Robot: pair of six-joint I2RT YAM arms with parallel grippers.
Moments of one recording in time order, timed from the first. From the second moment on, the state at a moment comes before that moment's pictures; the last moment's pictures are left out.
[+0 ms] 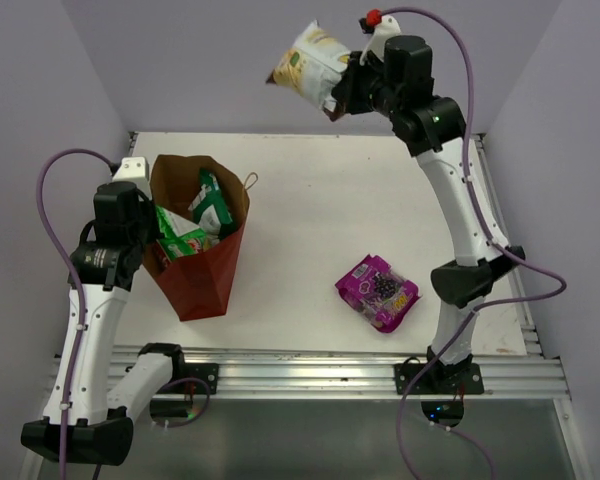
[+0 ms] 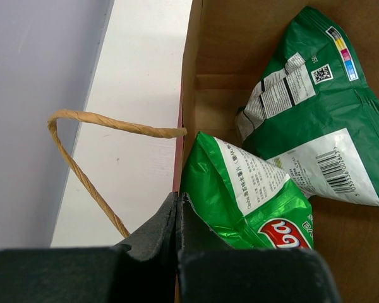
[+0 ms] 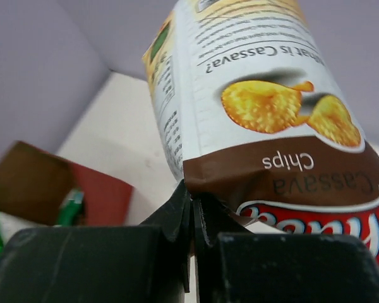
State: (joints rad) left arm -0.04 0.91 1.14 -0.81 -0.23 -0.07; right arm 0.41 1.93 2.42 -0.83 -0.04 0.23
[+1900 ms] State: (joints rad) left arm -0.04 0.86 1.11 -0.82 -0.27 -0.06; right arm 1.14 2.22 2.41 -0.83 -0.06 0.03
